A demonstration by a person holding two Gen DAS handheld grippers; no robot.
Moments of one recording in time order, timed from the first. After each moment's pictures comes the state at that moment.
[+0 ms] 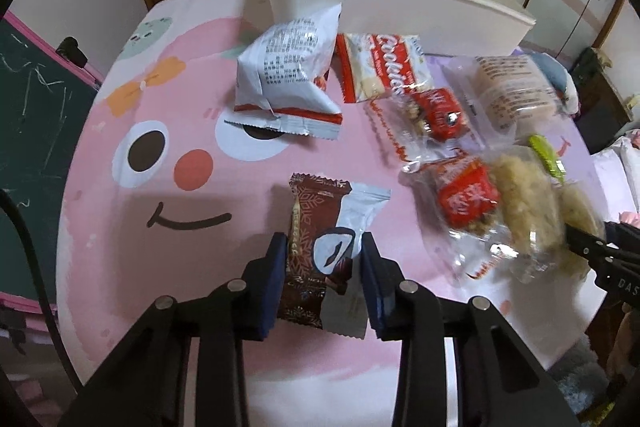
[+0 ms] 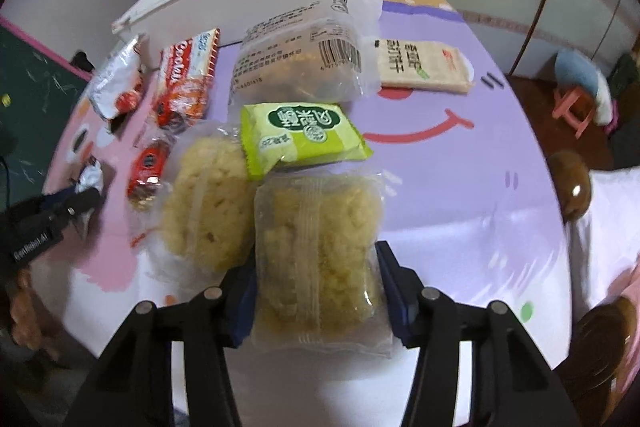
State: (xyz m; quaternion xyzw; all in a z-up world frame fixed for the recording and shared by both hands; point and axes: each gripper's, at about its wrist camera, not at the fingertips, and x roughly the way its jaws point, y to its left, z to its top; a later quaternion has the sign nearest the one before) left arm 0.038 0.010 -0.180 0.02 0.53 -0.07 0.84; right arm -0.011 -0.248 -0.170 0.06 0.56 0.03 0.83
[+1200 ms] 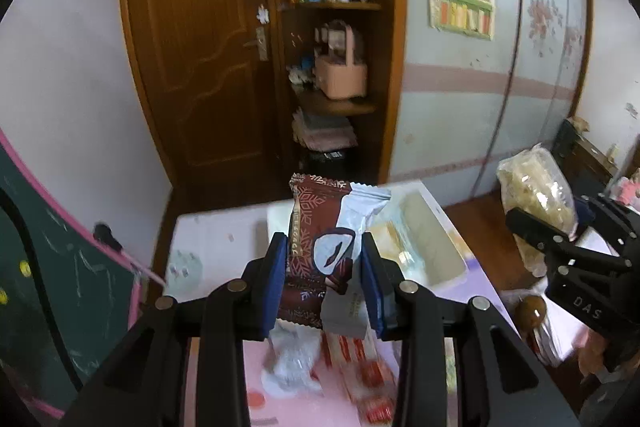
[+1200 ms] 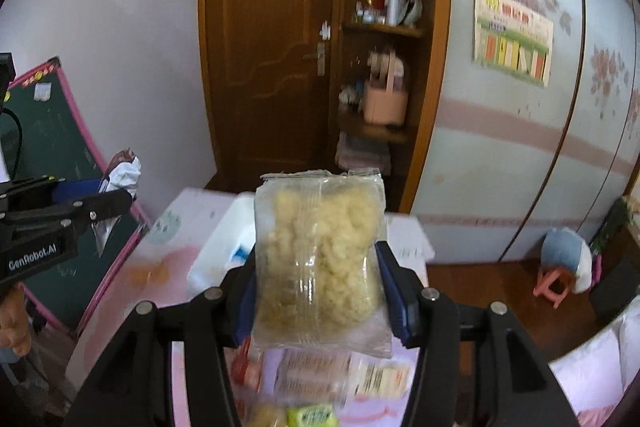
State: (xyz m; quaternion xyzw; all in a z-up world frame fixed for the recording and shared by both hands) left arm 0.136 -0.026 0.114 0.04 0.32 -0.07 0.94; right arm 0.109 -0.219 0.102 -0.05 0.30 0.06 0.95
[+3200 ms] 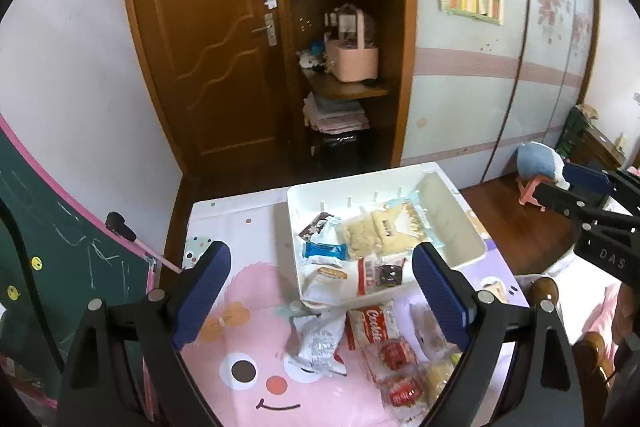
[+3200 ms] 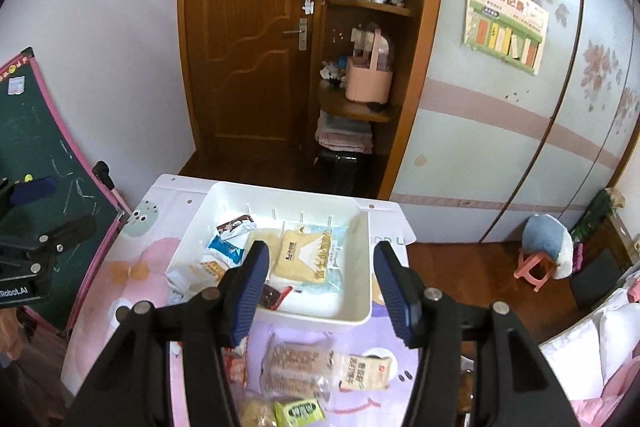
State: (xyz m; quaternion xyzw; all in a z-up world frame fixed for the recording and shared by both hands) left arm 0.127 -0.001 0.095 0.05 0.35 -0.07 0.93; right arm 0.108 -0.215 0.098 -0.06 0.35 0.03 0.93
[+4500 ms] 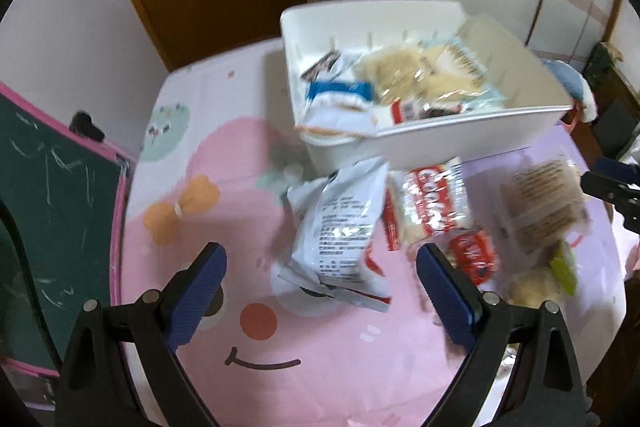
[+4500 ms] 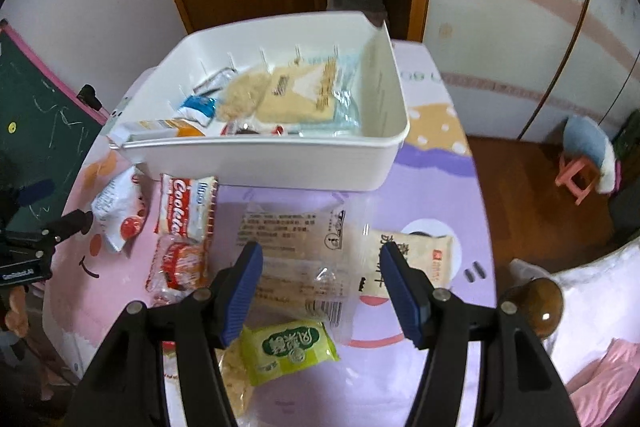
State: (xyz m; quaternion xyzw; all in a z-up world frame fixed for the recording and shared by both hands) left arm 0.149 0.016 -0.130 0.07 0.51 -0.04 0.86; right arm 0.119 -0.258 -0.117 0.02 0.52 0.05 0.85
